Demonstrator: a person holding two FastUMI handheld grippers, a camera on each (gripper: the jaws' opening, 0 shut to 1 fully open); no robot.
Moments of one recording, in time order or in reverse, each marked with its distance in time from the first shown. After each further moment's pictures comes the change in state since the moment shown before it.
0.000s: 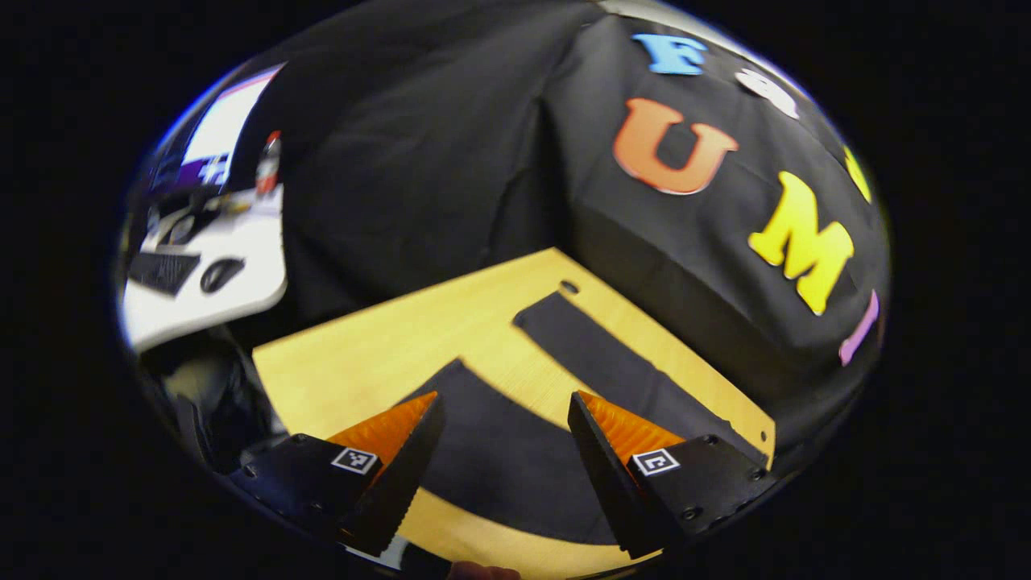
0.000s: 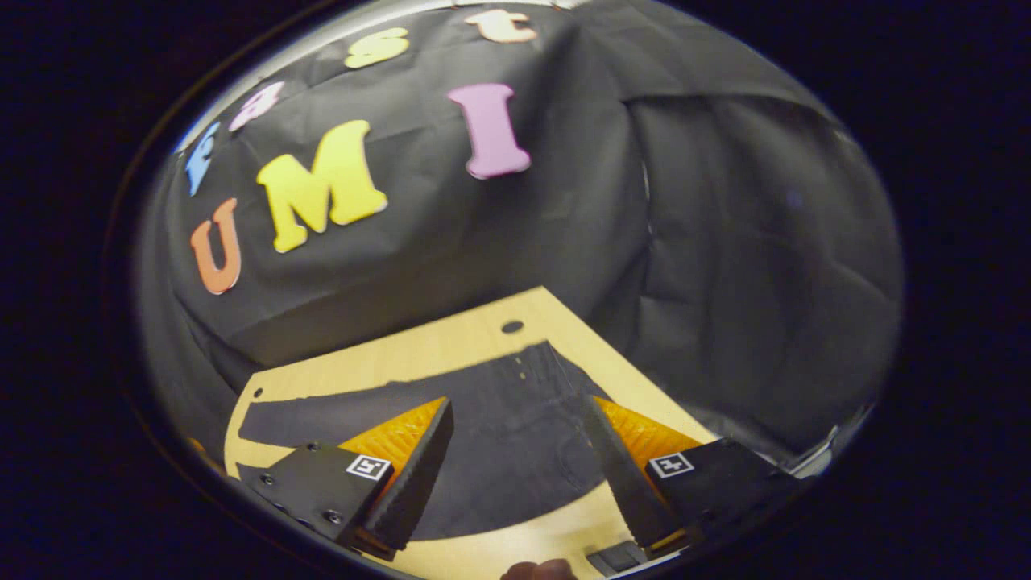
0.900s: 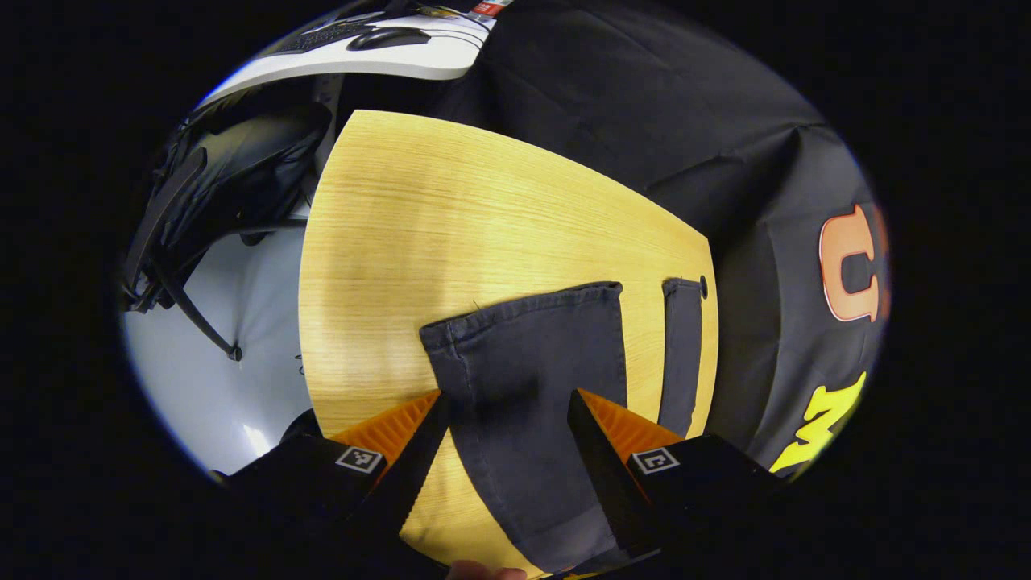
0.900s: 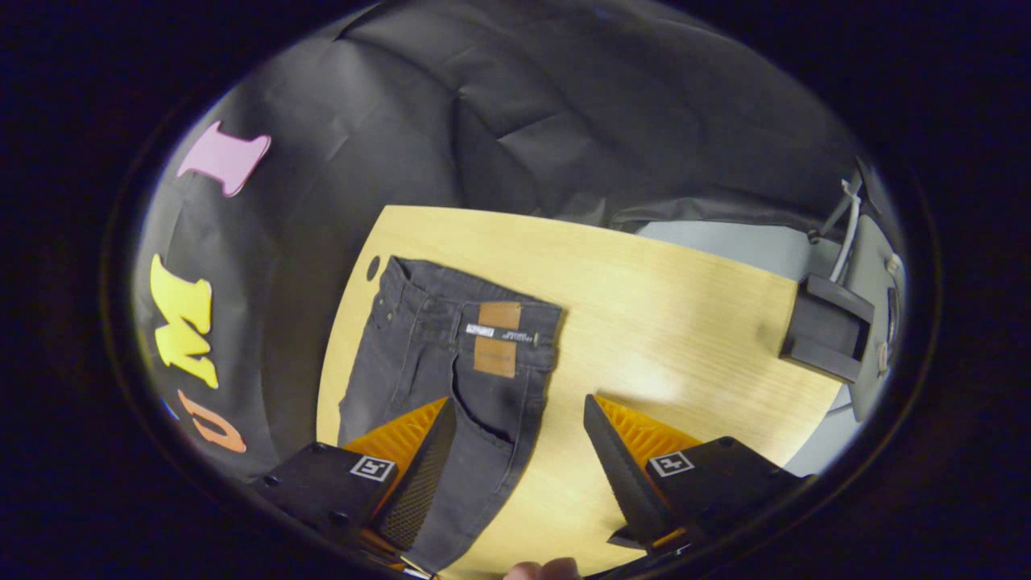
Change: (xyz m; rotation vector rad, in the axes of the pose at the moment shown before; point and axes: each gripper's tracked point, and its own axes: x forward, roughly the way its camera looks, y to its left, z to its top) left arm 0.041 0.042 -0.058 -0.628 0.273 0.150; right arm 0.107 -0.083 -0.089 0.679 0.348 -0.141
